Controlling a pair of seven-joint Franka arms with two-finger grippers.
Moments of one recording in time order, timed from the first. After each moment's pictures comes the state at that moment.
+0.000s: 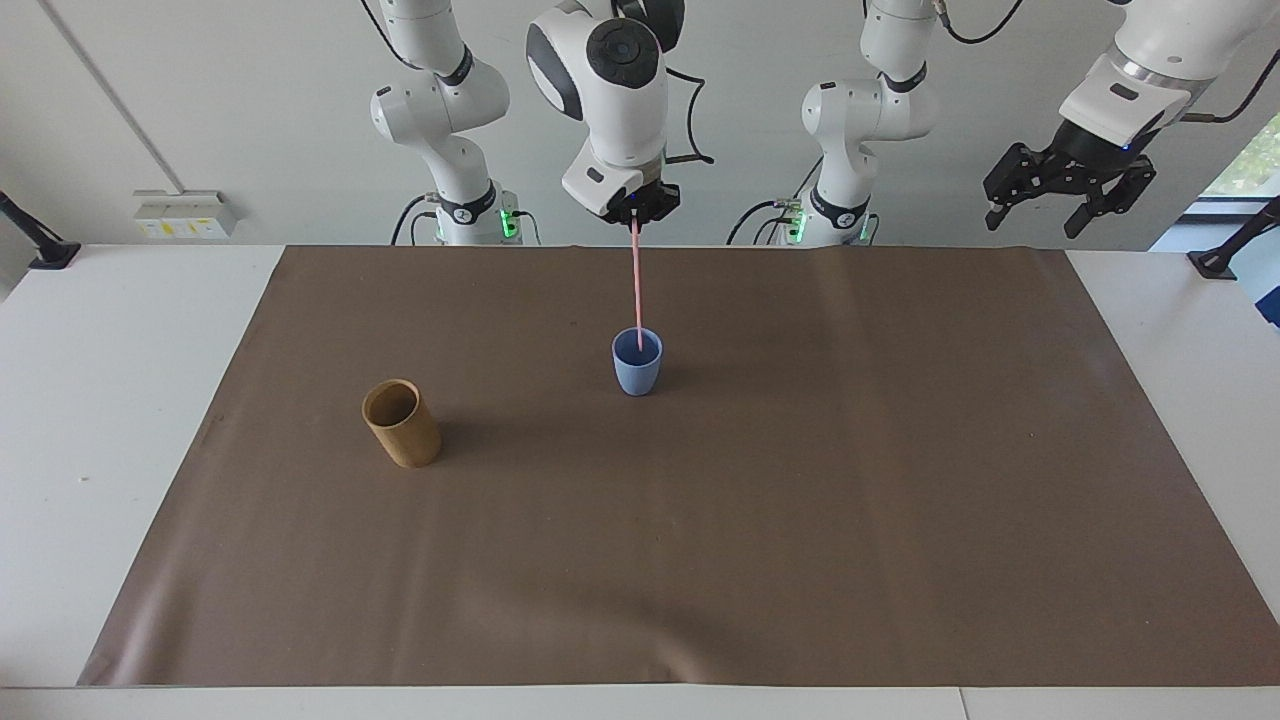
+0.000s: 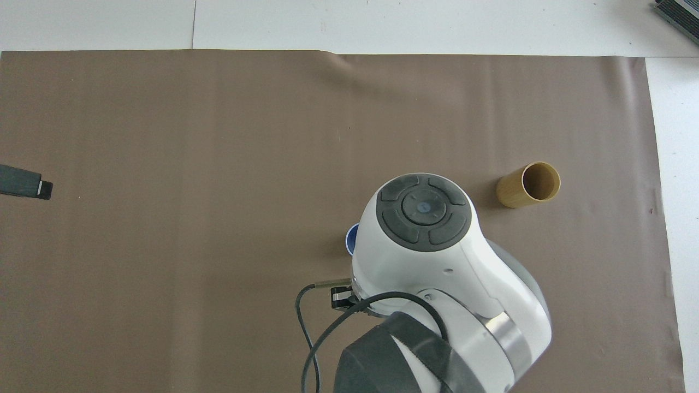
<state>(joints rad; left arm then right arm) -0.08 -0.03 0.04 -1.45 -0.02 1.38 0.13 0.42 0.07 0.22 -1.70 0.22 1.51 0.60</state>
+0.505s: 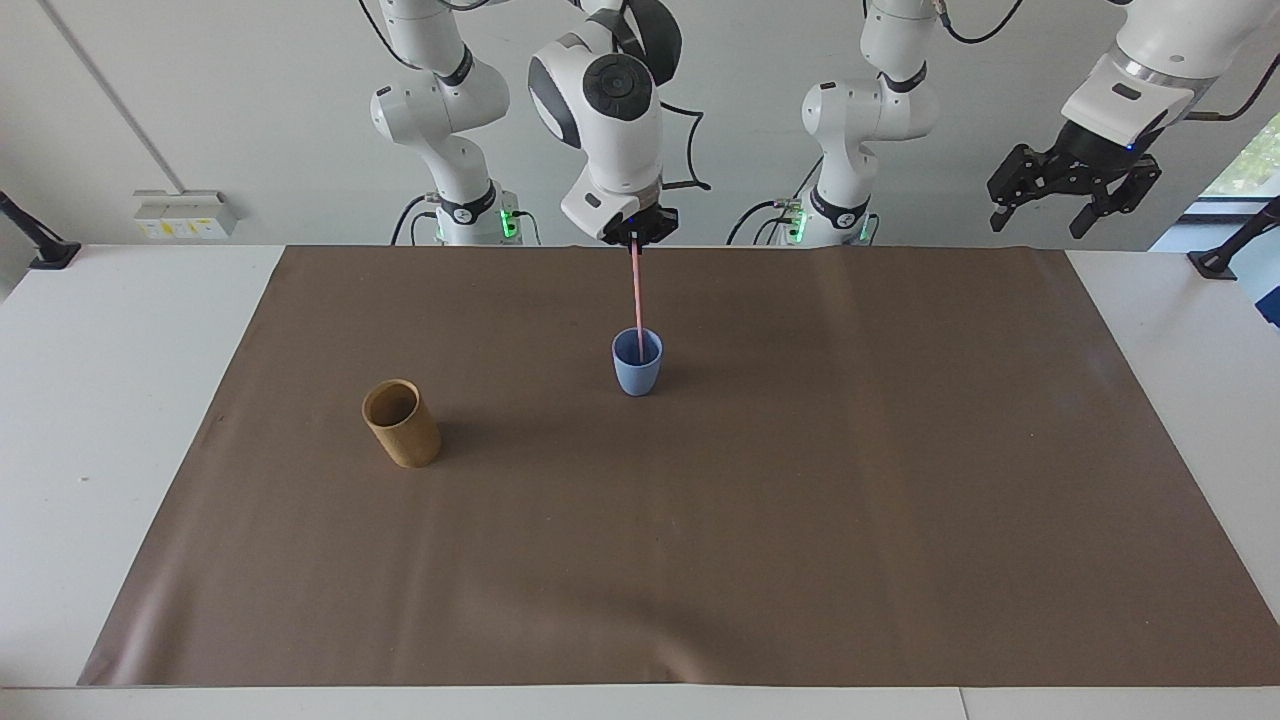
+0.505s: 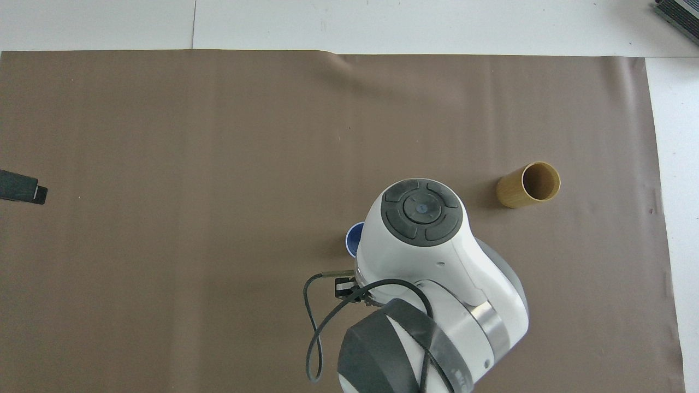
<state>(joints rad) -0.08 -0.03 0.04 -1.45 -0.01 1.40 0.13 0.41 0.07 0.22 -1.79 0.22 1.63 0.60</state>
